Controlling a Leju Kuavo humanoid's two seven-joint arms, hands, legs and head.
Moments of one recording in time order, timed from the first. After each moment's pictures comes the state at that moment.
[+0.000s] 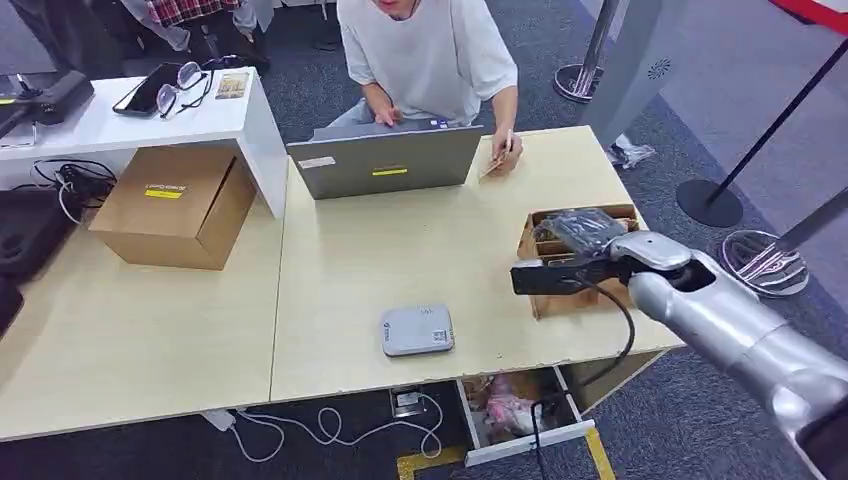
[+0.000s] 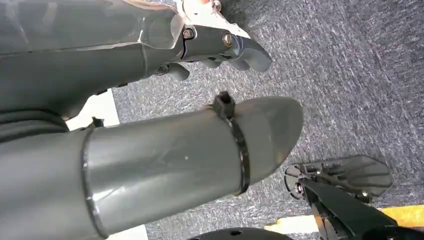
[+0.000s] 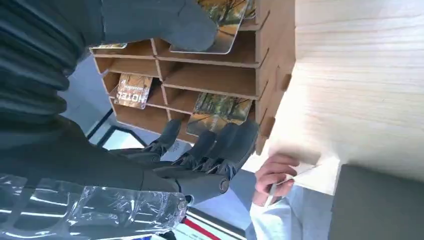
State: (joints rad) left arm -0.05 -0.14 0.94 -0.16 -1.16 0.14 -0.17; right arm -0.84 -0.68 0.96 -0.99 0.52 0.27 -0.03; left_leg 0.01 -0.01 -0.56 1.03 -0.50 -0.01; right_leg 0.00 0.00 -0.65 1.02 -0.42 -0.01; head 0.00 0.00
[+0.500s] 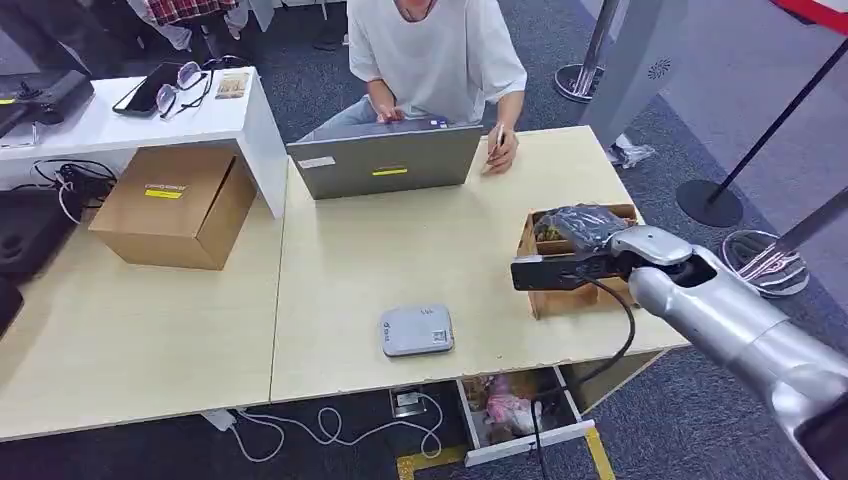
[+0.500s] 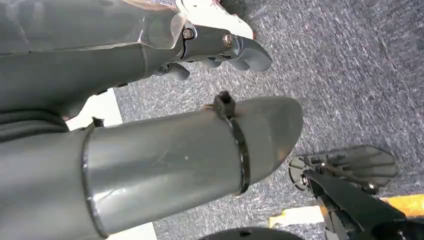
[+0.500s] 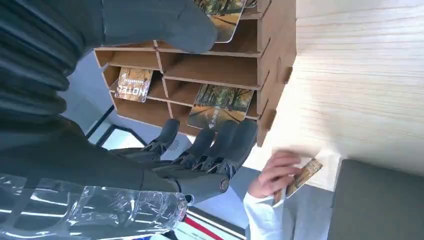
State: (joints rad) left arm -0.05 -0.11 0.95 -0.16 -1.16 0.07 -0.17; right arm -0.85 -0.67 0.96 -0.99 0.52 0.28 -0.03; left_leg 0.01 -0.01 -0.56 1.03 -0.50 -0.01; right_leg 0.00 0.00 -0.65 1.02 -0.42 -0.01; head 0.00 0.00
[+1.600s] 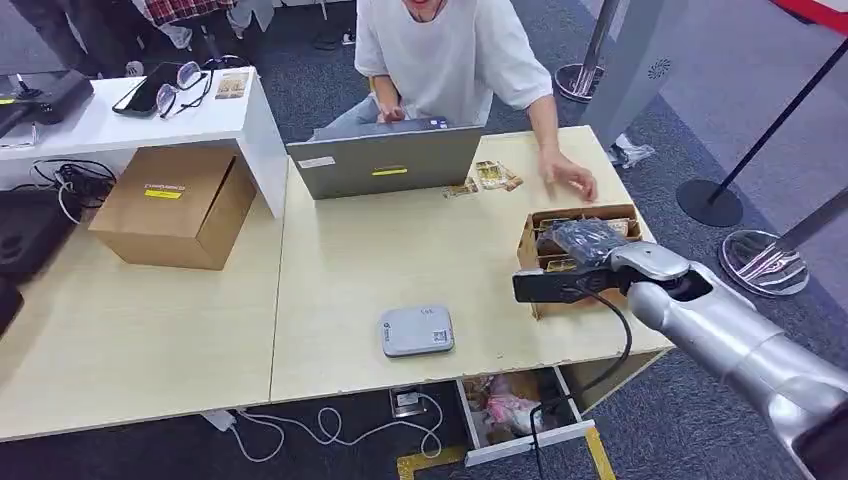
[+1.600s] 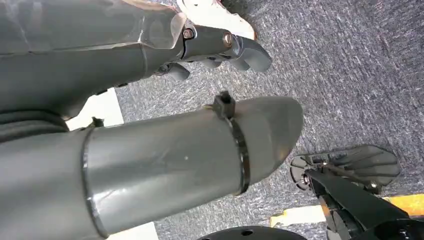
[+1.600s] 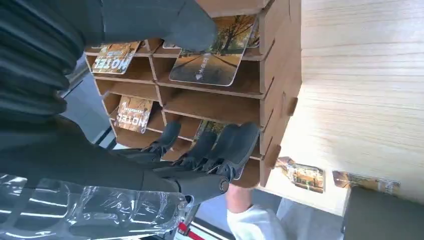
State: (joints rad) left arm -0.05 -0.11 0.95 -0.16 -1.17 0.07 -0.16; right arm -0.80 -0.67 0.95 -0.97 0.52 0.26 -0.01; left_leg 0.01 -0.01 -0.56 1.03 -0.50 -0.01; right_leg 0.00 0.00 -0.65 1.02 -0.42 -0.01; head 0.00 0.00
